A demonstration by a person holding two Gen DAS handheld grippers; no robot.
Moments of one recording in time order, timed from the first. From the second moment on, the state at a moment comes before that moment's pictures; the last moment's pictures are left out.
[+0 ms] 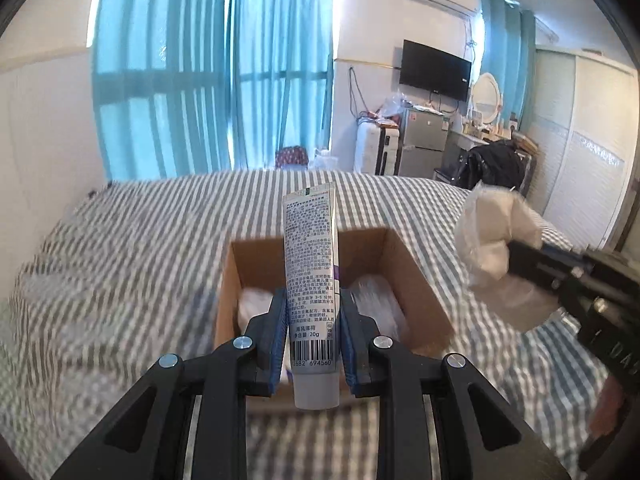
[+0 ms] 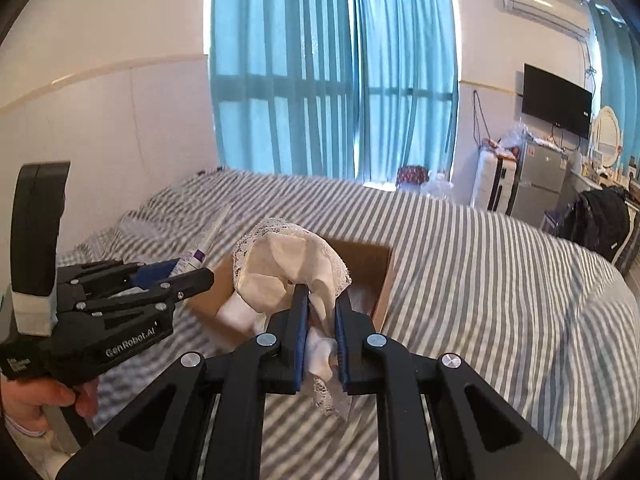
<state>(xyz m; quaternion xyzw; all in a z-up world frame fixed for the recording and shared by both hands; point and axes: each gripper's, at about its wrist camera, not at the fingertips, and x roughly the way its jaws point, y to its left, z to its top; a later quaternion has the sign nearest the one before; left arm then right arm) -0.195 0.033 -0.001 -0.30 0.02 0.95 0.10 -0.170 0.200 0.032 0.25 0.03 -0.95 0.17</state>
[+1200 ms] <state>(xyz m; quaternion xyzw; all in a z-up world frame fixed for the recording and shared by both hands) -0.297 0.042 -0.076 -0.41 0.03 0.90 0.11 -0.330 0.198 -0.042 0.38 -0.05 -0.91 0.14</state>
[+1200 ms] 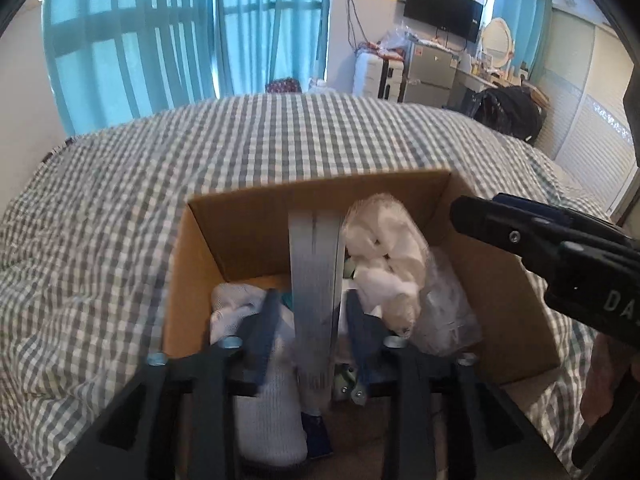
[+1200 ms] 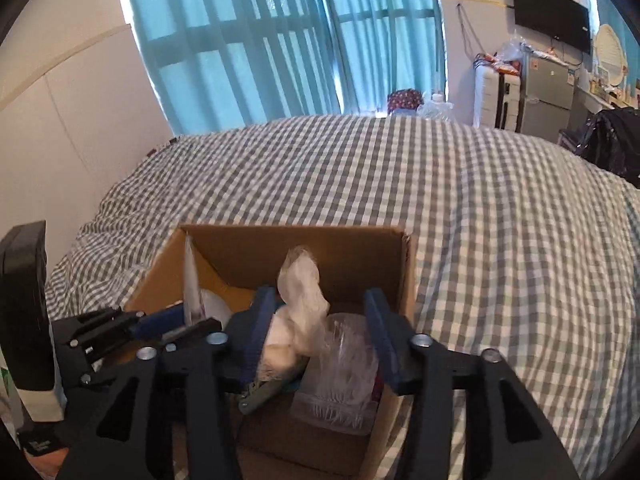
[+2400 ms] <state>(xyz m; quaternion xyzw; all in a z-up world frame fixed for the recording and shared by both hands) -0.081 0.007 0.078 -0.16 0.01 0.99 0.02 -0.062 0.219 0.112 0.14 -0.02 -0.99 0.07</state>
